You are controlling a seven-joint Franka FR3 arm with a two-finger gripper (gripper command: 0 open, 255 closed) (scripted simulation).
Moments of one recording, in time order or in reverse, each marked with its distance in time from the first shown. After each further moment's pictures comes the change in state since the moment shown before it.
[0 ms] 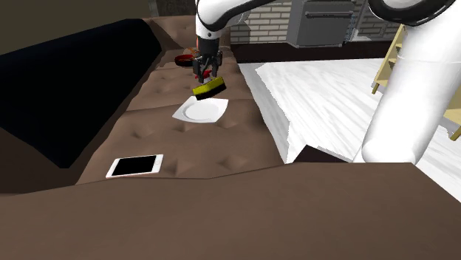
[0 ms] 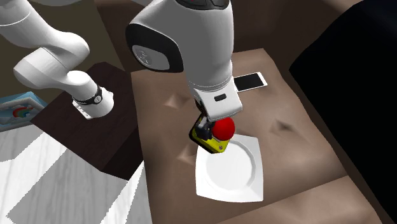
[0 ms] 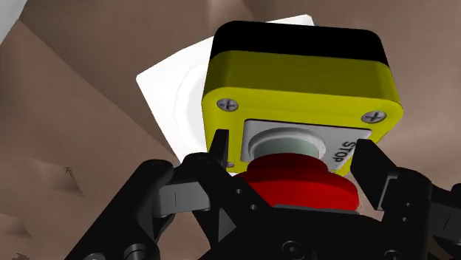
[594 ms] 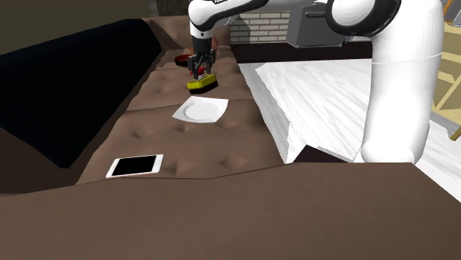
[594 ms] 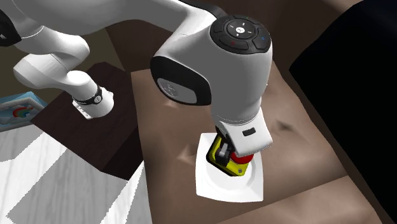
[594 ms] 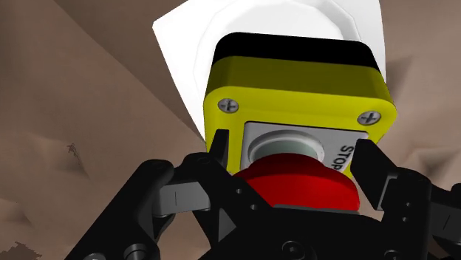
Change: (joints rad) arm -0.013 0.227 -0.022 0.286 -0.029 -0.061 -0.040
